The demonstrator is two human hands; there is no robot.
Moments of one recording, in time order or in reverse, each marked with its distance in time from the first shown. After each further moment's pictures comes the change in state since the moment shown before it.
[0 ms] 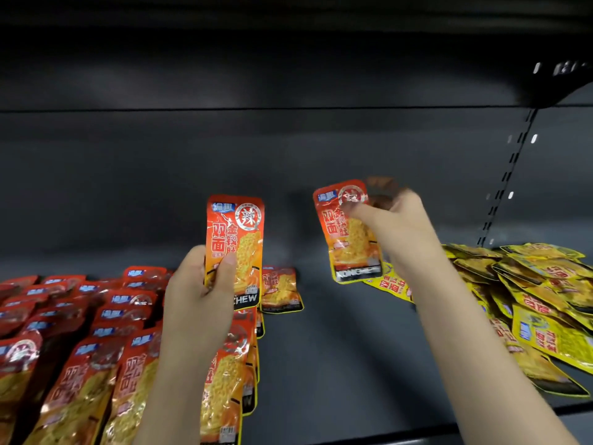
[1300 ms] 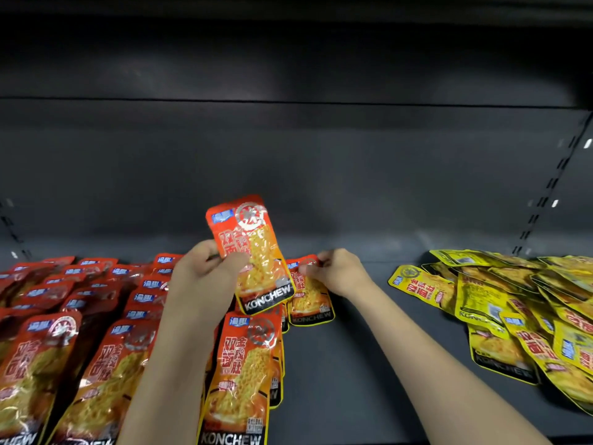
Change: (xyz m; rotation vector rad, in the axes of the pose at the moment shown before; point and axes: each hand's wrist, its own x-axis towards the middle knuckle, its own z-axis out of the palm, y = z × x) left_hand 0.015 -0.001 -0.025 -0.186 -0.028 -0.331; right_hand 0.007 0.084 0.086 -0.612 -0.382 0.202
